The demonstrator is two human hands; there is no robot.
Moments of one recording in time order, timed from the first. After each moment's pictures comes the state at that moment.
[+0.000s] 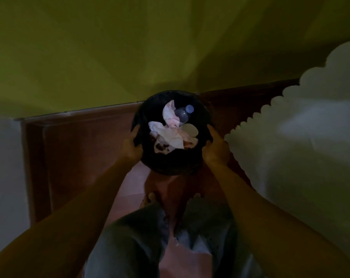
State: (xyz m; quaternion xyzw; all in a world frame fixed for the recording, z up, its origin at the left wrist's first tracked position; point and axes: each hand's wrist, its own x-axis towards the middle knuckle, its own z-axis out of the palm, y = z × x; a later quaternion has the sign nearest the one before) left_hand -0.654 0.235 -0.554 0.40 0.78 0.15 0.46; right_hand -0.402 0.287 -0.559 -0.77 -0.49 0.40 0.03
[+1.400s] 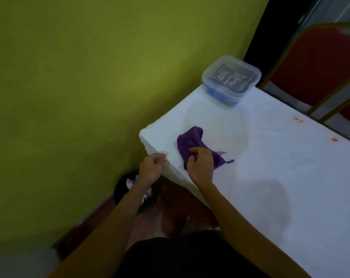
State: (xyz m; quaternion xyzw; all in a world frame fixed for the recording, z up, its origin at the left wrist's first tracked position) left_hand -0.425 0.231 -0.054 0.59 0.60 0.15 0.52; right_hand -0.264 0.158 -0.042 -0.82 -0.36 0.21 0.40
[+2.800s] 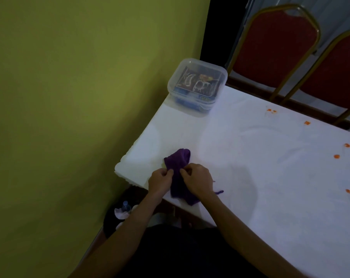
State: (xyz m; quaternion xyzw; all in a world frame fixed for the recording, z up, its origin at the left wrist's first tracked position) left_hand -0.318 0.288 -0.065 0.60 0.58 0.02 0.55; right_hand -0.210 0.203 -0.070 -0.88 -0.33 0.25 0.24
